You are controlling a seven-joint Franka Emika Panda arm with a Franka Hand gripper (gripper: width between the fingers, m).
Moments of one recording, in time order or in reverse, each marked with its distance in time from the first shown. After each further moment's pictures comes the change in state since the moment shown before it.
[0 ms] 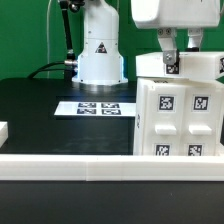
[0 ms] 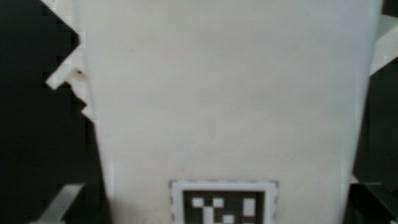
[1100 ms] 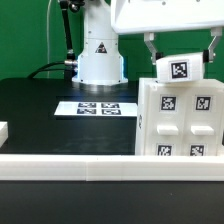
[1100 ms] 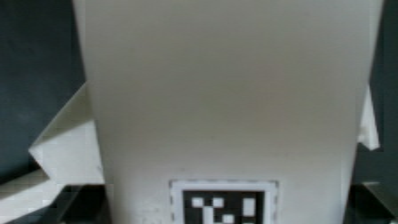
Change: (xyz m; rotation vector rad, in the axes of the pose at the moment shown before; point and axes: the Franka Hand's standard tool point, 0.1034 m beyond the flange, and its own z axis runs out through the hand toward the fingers) arm 0.000 0.000 0.003 0.002 0.027 1.214
